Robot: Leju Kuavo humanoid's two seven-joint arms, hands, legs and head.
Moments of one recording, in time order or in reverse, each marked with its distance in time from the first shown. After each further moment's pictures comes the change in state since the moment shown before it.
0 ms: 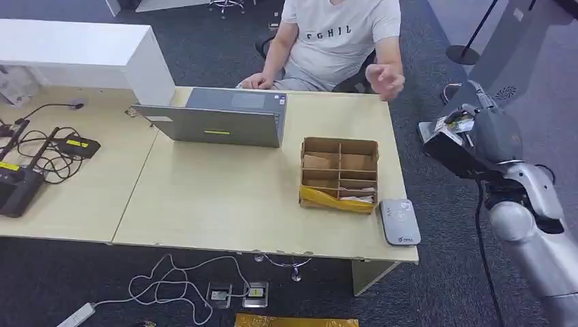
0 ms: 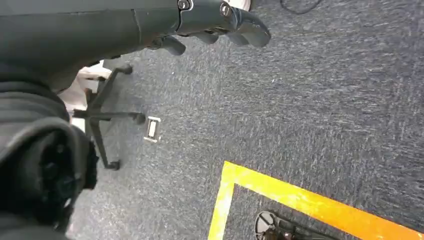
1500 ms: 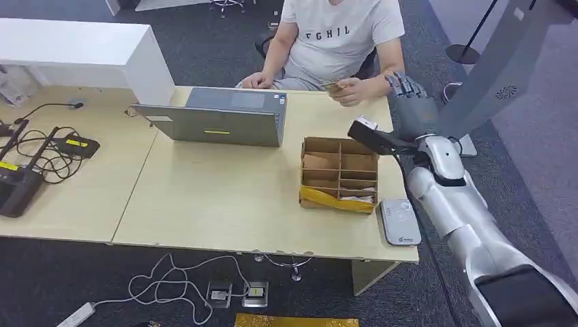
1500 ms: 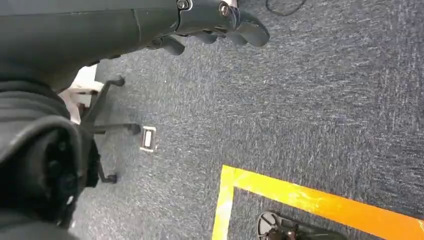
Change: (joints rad) left arm 0.000 0.004 -0.030 0.000 -0.022 -0.024 -0.018; right arm -0.301 0.392 0.101 0.654 0.300 -0.149 -0.145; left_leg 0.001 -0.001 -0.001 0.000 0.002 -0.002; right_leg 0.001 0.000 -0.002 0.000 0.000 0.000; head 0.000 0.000
